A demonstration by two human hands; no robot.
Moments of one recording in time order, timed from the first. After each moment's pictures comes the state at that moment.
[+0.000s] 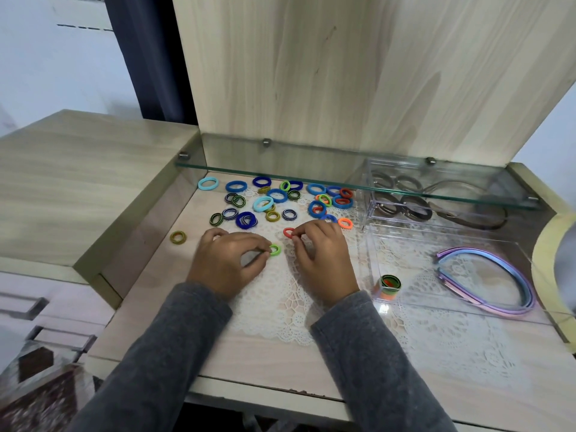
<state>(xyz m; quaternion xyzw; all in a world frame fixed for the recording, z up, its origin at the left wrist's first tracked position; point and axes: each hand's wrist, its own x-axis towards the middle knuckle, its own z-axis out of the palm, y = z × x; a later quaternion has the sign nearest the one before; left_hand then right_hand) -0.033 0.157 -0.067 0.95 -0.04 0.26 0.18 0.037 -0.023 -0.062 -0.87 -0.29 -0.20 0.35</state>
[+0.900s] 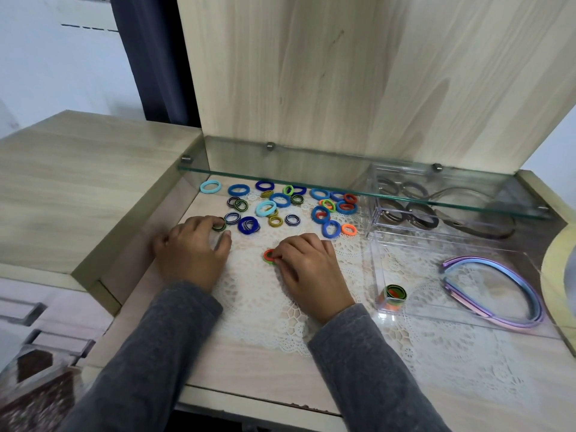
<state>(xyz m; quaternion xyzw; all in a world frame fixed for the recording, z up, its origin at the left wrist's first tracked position) -0.023 0.186 -0.072 0.90 0.26 0.33 0.10 0.025 -0.013 -0.062 -0.86 -0.40 -0.20 0.23</state>
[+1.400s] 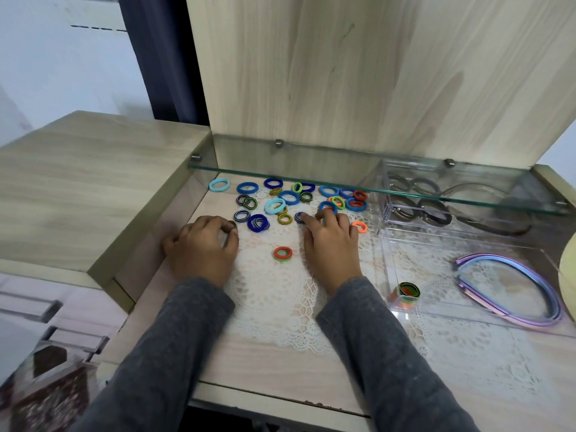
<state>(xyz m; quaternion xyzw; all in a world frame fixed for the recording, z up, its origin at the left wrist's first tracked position) -0.023 0.185 -0.067 0.90 0.29 0.30 0.13 0.063 0.001 -0.059 -0.95 -0.23 -0.14 0.15</state>
